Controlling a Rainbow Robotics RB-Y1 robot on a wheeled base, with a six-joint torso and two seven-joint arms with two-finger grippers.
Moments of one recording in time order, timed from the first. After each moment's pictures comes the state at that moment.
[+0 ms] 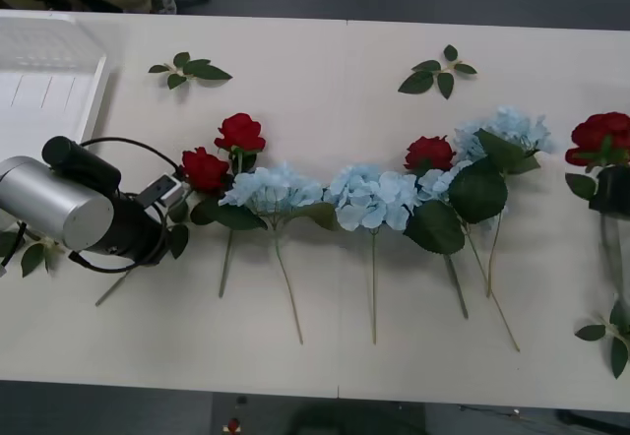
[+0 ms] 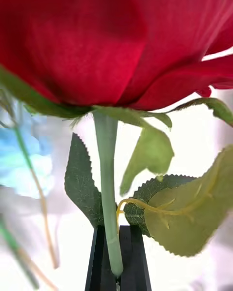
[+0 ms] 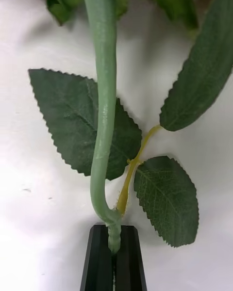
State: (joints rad) right arm -0.20 -0.74 -0.29 -1.64 -0.90 1.44 1.44; left arm -0.44 0.83 -0.57 -1.50 0.83 1.08 -1.73
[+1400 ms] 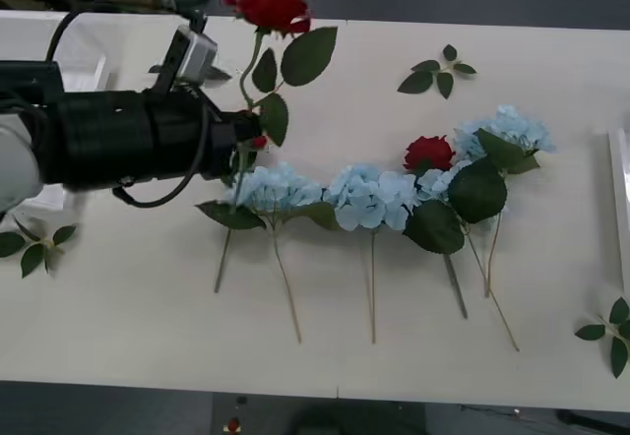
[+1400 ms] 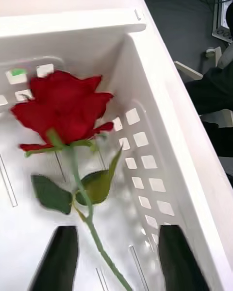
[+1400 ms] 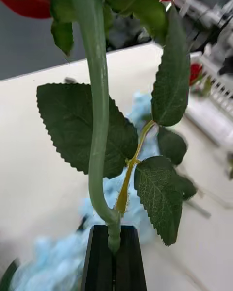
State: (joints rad) right arm -0.46 -1.00 -0.17 -0.89 -0.55 0.90 1.45; left arm -0.34 0.67 -0.17 -2.04 1.33 0.91 -1.91
